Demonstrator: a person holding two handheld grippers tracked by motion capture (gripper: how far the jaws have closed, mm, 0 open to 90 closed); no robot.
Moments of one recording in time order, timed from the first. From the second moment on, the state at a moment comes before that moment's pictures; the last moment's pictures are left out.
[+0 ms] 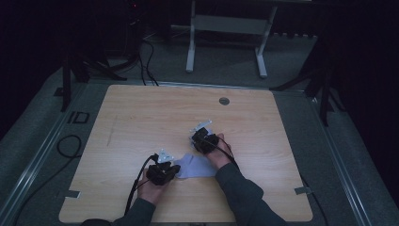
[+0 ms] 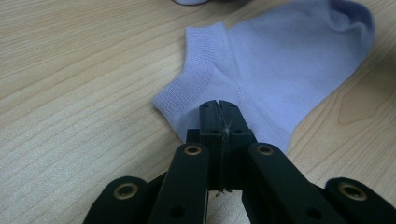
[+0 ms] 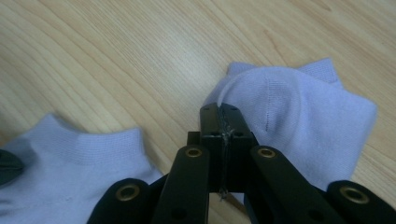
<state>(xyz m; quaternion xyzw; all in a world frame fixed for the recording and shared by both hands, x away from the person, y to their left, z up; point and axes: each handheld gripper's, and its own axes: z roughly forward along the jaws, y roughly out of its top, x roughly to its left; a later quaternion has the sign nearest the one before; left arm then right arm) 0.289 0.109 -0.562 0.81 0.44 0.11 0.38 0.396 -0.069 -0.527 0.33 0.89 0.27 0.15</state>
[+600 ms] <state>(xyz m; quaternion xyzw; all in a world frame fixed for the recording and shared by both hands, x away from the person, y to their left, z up) 0.289 0.109 -0.563 0.81 0.44 0.11 0.38 0.388 -0.077 -0.510 0.34 0.88 0.30 0.12</state>
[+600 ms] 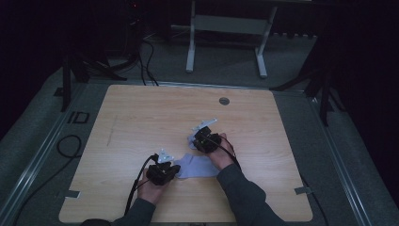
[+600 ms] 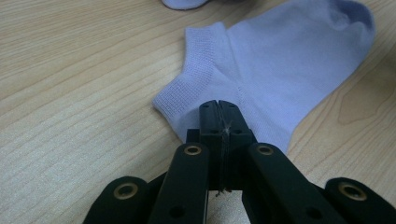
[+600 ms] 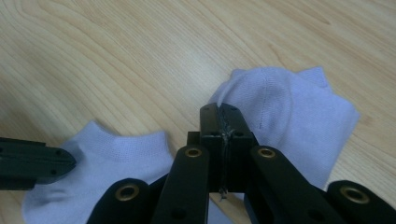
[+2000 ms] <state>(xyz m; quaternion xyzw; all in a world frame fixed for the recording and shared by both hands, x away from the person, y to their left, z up) 0.289 0.109 -0.563 0.81 0.44 0.11 0.38 0.391 -0.135 -0.495 0.40 0.84 0.33 0.13</state>
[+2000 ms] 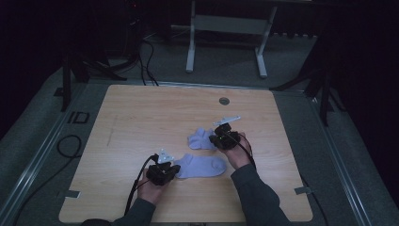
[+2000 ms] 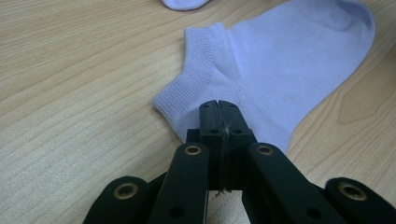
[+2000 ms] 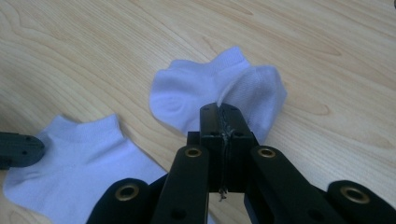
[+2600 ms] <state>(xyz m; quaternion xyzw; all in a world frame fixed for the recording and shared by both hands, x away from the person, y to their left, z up) 0.288 0.109 -0.563 0.81 0.44 0.11 0.38 0.392 -0.155 -0.500 0.41 0.84 0.32 0.13</state>
